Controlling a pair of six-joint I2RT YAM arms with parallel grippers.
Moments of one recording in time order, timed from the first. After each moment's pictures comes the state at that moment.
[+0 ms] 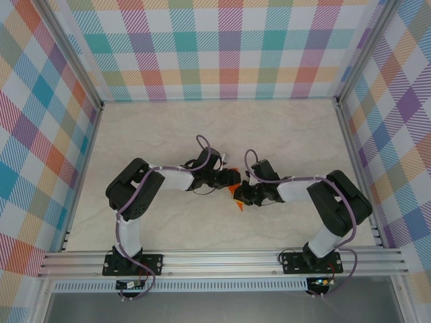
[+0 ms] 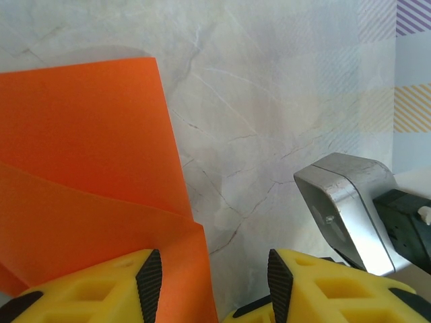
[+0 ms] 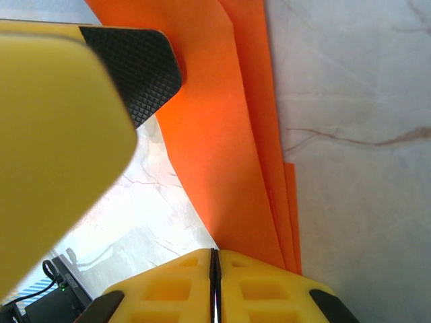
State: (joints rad) left arm -0.70 1.94 1.00 0.17 0.48 -0.82; right arm 0.57 1.65 0.61 0.06 -0.55 0.89
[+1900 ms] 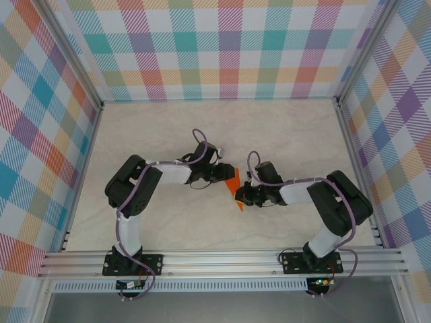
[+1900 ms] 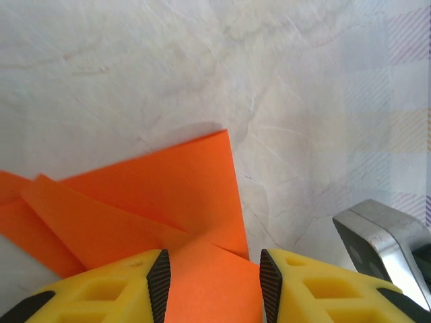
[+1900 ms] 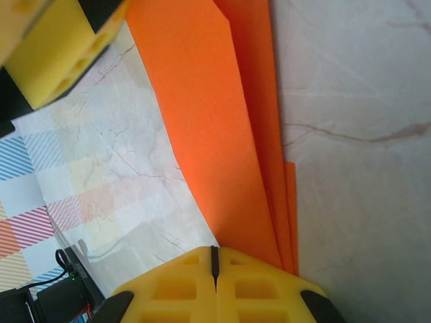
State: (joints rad) left arm -0.62 1.96 1.07 0.07 0.43 -0.73; right arm 0.55 1.65 0.56 0.14 -0.60 0.88
